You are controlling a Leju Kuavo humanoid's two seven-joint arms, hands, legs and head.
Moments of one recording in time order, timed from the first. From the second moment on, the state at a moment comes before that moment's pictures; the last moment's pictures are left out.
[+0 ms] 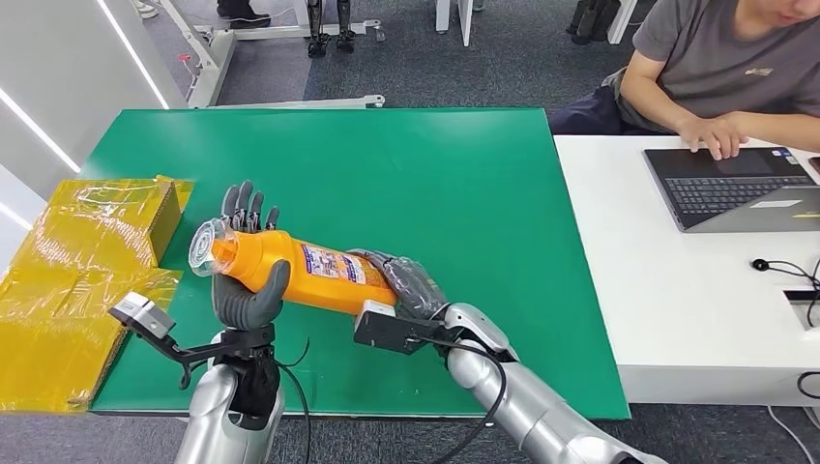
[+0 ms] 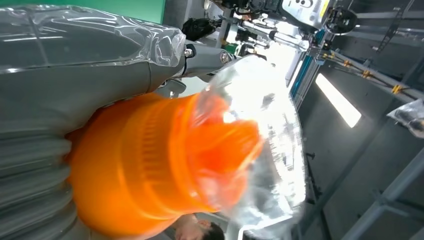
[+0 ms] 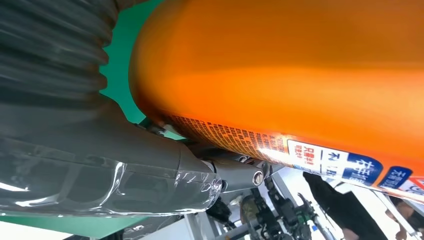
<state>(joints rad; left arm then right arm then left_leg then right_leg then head) -0.17 -0.29 -0.17 -1.43 0.19 -0.08 -0.70 -0.57 0.13 0.79 -0.87 0.49 -0.12 -0.38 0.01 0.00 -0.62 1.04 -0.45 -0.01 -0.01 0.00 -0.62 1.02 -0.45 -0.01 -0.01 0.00</state>
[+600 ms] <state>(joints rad) -0.17 -0.29 -0.13 -1.45 0.18 -0.09 -0.70 -0.57 0.14 0.78 -0.85 0.51 -0.12 -0.37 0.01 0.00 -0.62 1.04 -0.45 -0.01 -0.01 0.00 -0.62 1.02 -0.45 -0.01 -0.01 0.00</state>
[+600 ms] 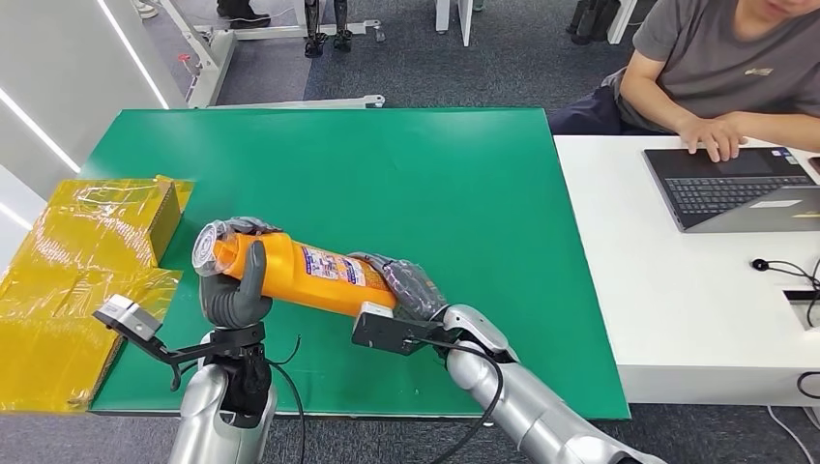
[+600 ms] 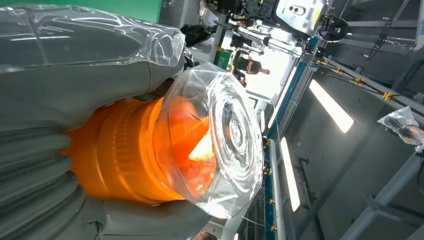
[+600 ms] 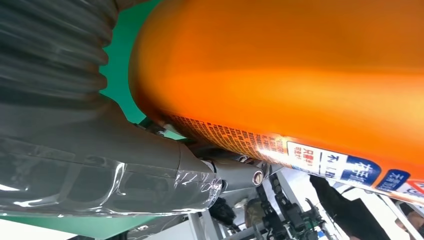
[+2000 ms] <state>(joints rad) -0.17 -0.08 -0.13 -1.52 -0.23 0.36 -0.70 -0.27 0.18 0.64 -1.30 0.21 -0.49 -0.60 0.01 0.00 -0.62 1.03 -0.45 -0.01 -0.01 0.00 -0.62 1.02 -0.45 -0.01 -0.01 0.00</state>
